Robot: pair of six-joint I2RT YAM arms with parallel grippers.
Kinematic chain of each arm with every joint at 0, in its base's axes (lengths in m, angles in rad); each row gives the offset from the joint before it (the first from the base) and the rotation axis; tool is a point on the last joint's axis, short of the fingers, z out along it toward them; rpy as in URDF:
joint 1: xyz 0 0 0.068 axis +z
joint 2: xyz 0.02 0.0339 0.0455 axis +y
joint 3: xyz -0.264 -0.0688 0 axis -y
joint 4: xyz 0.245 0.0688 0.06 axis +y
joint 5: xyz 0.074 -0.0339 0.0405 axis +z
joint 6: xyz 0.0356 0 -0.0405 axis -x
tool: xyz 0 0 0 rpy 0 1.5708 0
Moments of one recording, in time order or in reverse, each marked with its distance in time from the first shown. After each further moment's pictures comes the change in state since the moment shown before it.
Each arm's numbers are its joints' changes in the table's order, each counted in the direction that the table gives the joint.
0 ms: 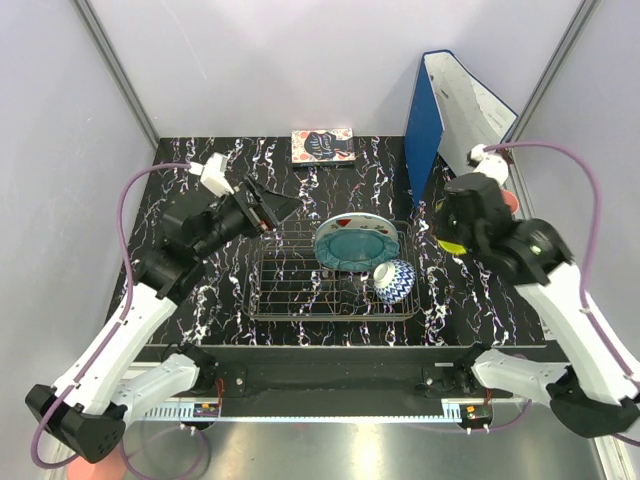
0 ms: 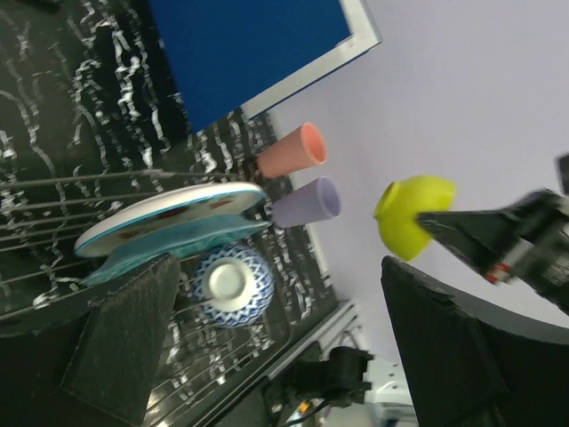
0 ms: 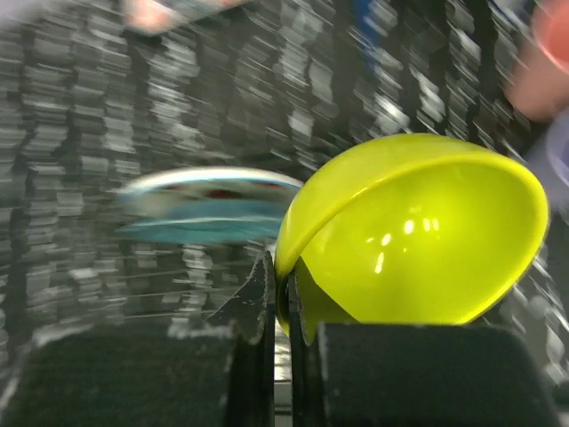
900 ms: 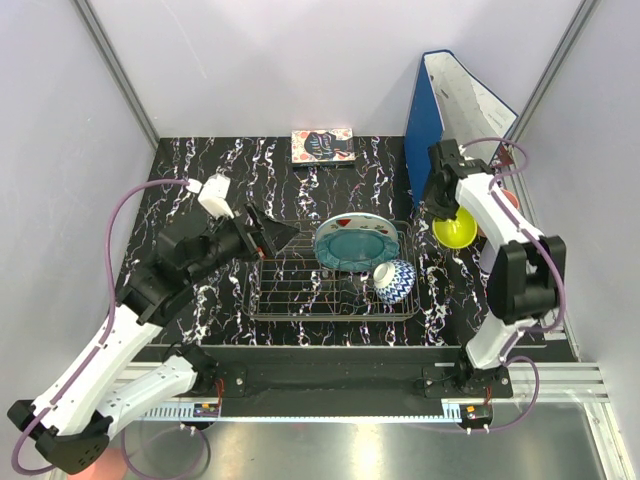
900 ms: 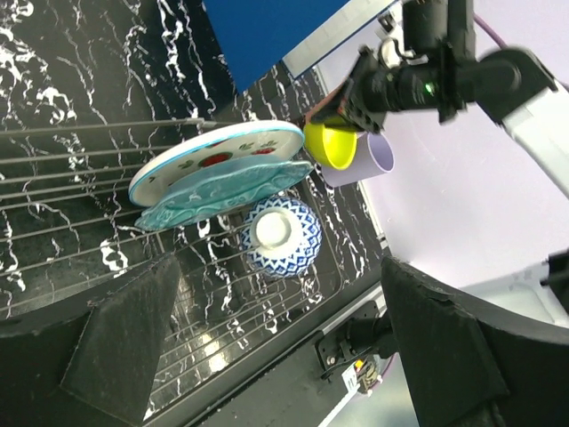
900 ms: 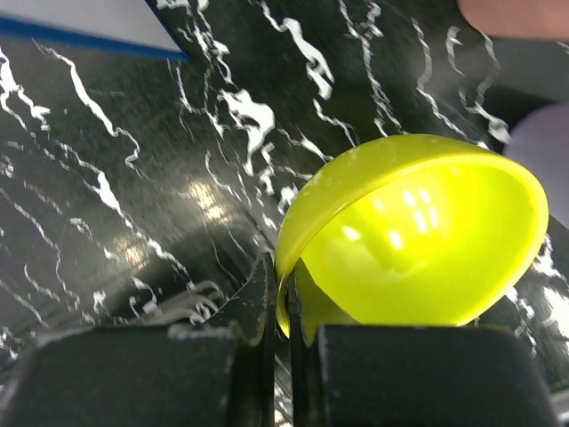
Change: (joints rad) left arm -0.145 -0.126 0.003 0.233 0.160 -0.147; right arm -0.489 0.625 -0.101 -0.162 0.182 -0.024
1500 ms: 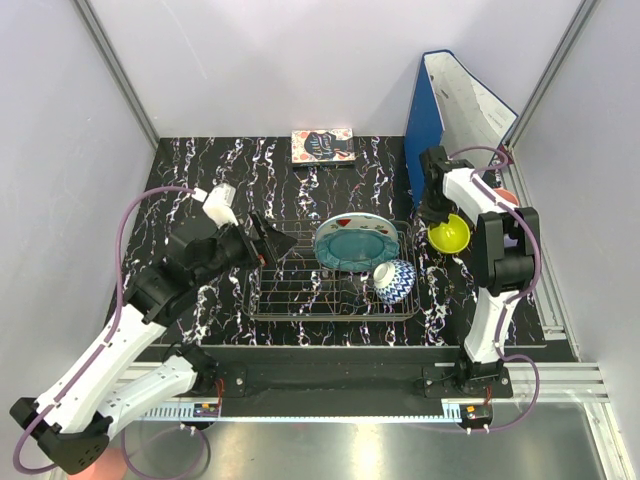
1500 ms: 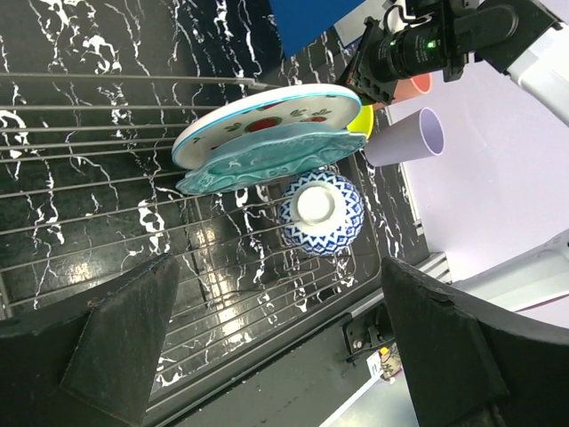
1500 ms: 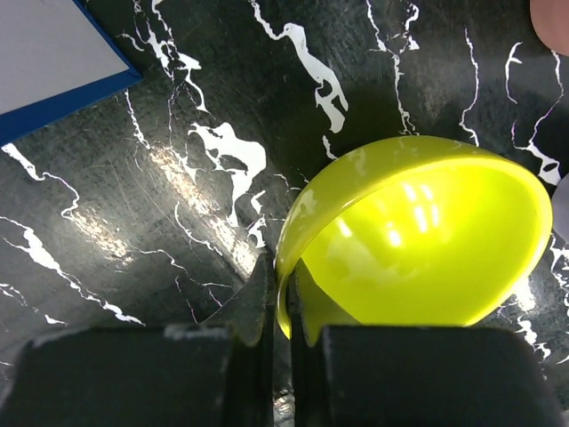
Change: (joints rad) left arm -0.001 -0.002 -0.047 0.079 0.037 0.000; right arm -0.022 0.262 0.078 -0.035 0.023 0.045
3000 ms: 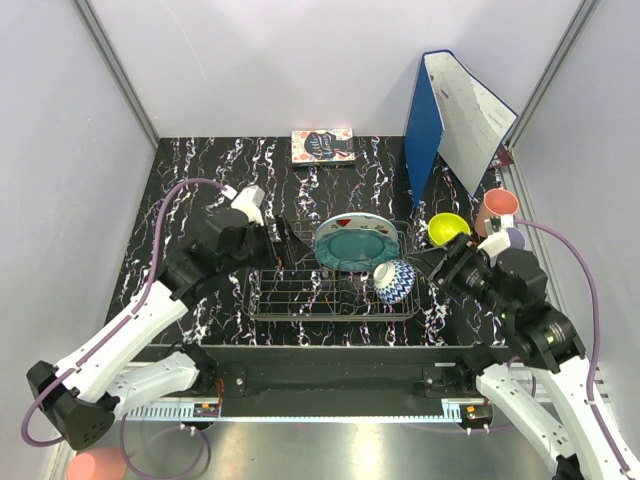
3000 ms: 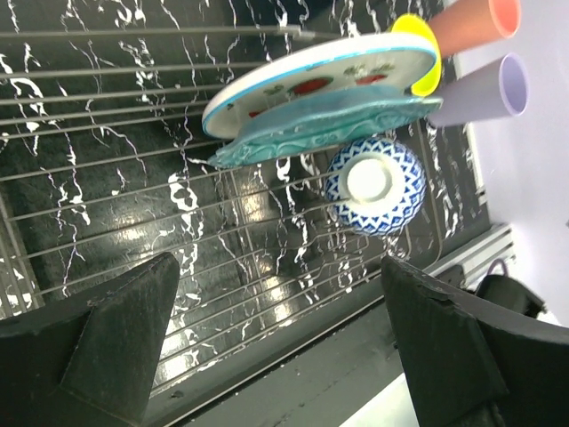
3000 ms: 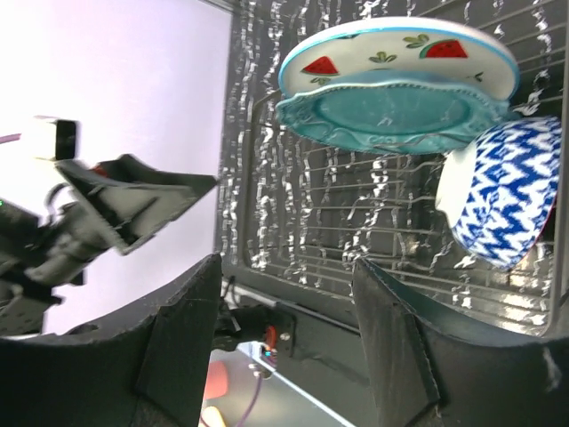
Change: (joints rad) left arm -0.036 0.155 0.000 0.010 0.016 -0.064; right arm 0.275 -1.441 -0.674 -0.214 0.446 -0.344
